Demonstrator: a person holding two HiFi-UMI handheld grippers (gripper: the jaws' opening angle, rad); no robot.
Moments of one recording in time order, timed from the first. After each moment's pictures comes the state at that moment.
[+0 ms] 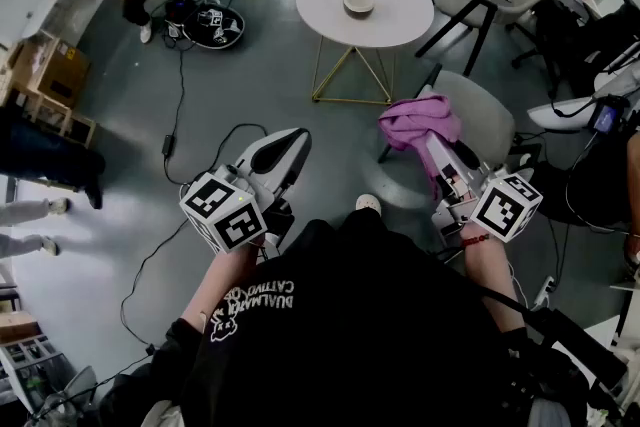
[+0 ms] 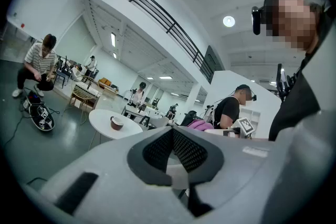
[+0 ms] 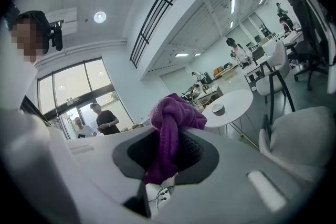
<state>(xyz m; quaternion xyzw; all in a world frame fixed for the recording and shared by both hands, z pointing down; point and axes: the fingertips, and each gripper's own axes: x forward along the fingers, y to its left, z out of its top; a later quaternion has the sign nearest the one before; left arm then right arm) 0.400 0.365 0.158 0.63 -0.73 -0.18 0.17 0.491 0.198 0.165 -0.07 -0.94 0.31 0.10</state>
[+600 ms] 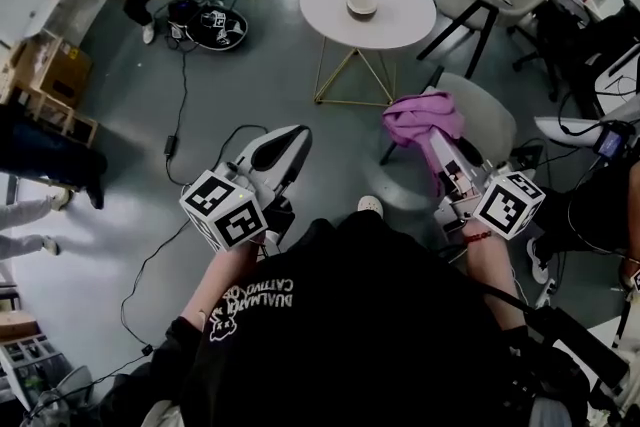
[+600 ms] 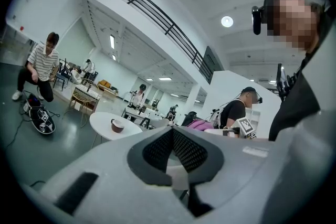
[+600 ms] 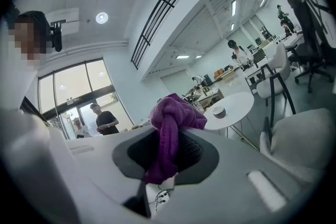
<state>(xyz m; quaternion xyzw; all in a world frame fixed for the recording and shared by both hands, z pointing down) 0.400 0.371 0.158 0.63 -0.73 -0.18 0.17 0.492 0.198 0.165 -0.07 -0.95 0.30 0.09</state>
